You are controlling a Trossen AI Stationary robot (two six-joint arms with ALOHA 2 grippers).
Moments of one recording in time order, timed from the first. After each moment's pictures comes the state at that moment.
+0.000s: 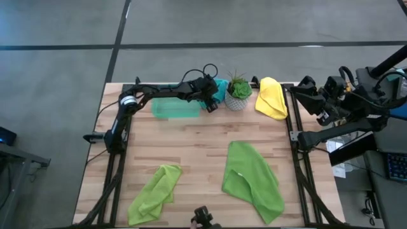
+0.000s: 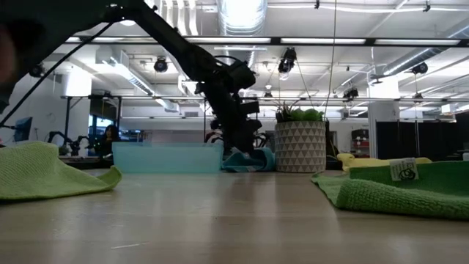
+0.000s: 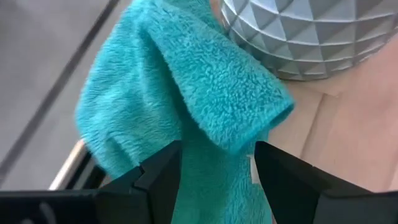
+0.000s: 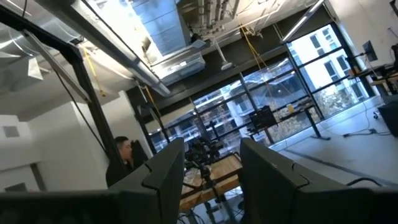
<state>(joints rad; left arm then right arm) 0.48 2.13 1.59 -0.30 -0.15 0.11 0.17 0.59 1.02 -0.01 0.25 0.34</state>
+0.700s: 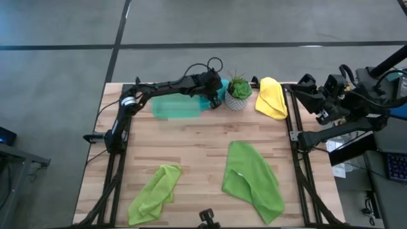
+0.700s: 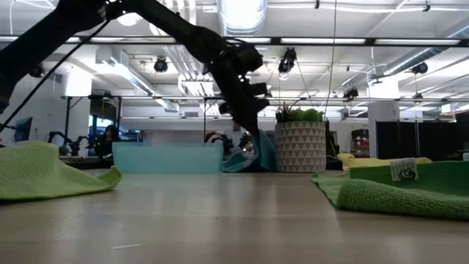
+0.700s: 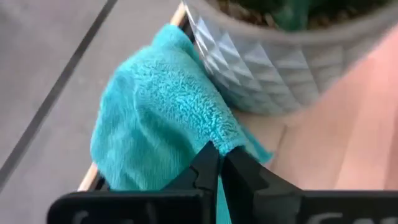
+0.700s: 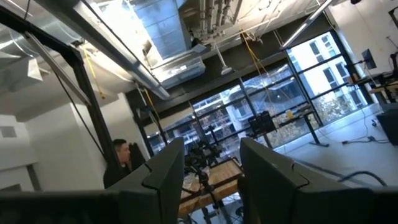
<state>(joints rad) 0.45 2.11 1.79 -0.53 -0.13 0.11 0.17 0.63 1.05 0.01 0.26 0.31</state>
